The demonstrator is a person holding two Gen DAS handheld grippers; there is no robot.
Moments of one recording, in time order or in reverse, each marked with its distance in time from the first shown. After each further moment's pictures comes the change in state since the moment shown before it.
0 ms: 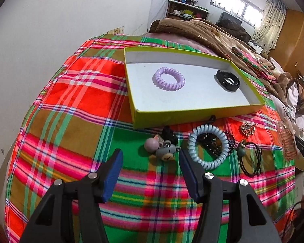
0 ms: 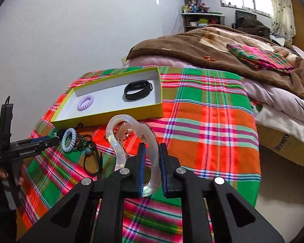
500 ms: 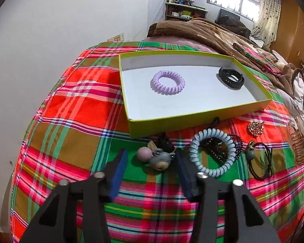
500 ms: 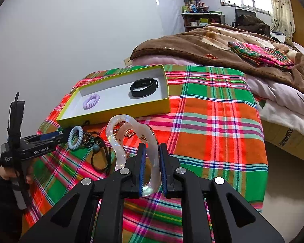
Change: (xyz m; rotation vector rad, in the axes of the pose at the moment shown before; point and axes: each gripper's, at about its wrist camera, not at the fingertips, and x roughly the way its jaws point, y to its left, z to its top) left arm 0.006 -0.009 0.001 0.072 -0.037 0.076; right arm -0.001 0.008 -0.009 0.020 -0.007 0.031
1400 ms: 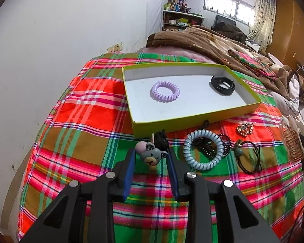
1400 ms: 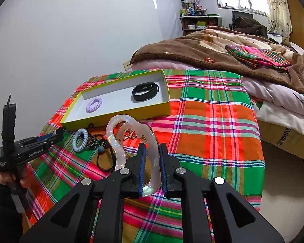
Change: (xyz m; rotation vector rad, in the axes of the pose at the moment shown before) left arm -0.033 0.002 -0.005 0.012 -0.061 -0.013; right arm -0.015 0.005 -0.002 0.011 -0.030 -0.006
